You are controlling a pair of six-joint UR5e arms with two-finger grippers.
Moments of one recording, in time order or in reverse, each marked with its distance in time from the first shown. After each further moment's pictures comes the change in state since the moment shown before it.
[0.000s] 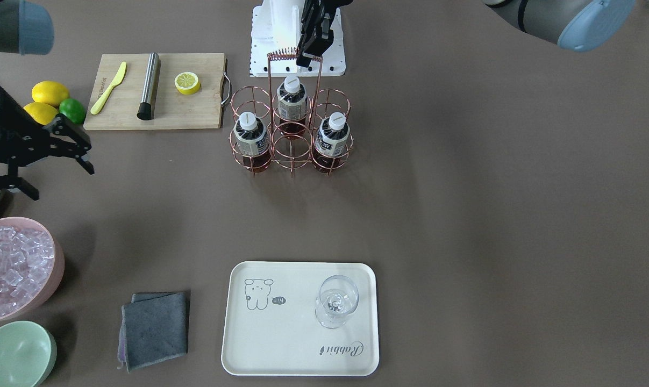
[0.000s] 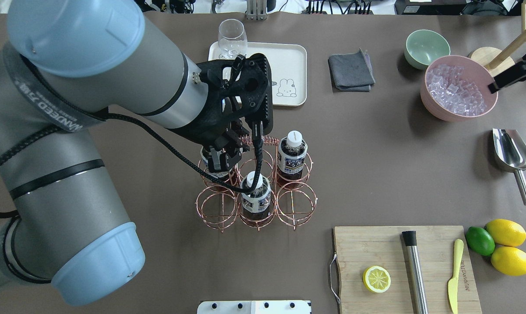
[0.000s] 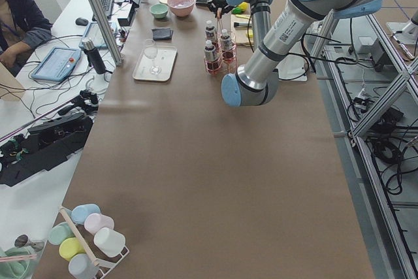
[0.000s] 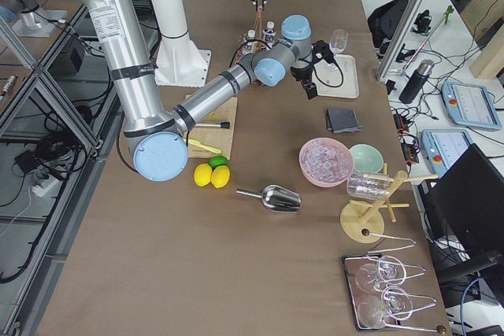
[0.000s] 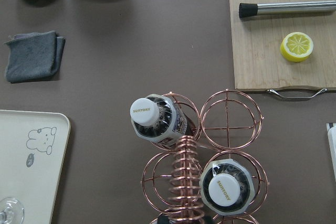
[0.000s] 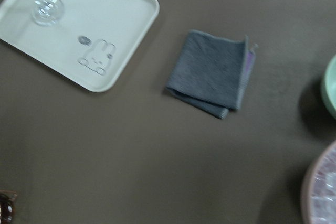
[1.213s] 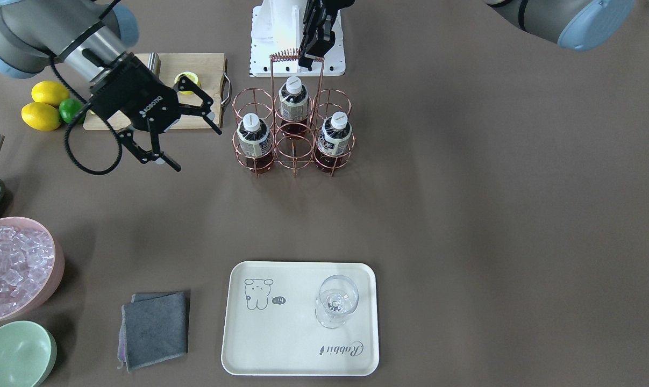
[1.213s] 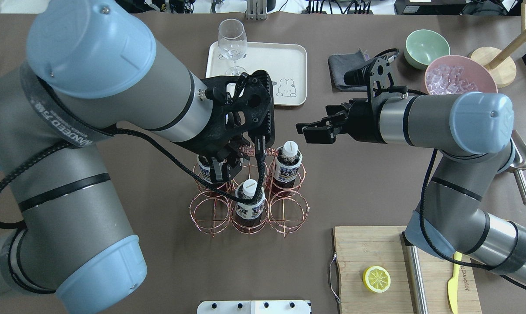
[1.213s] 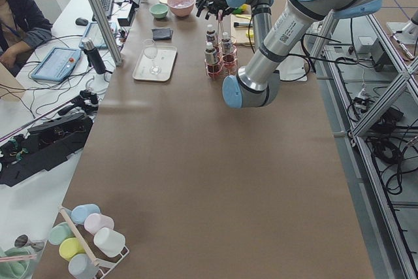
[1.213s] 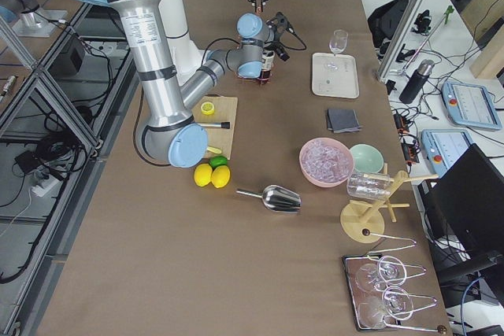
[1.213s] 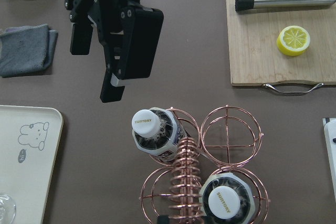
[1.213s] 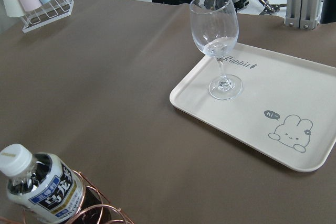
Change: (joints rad) left arm 0.010 0.016 -0.006 -0.001 0.001 -0.001; right arm -0.424 0.042 0.012 0.551 -0.416 0.327
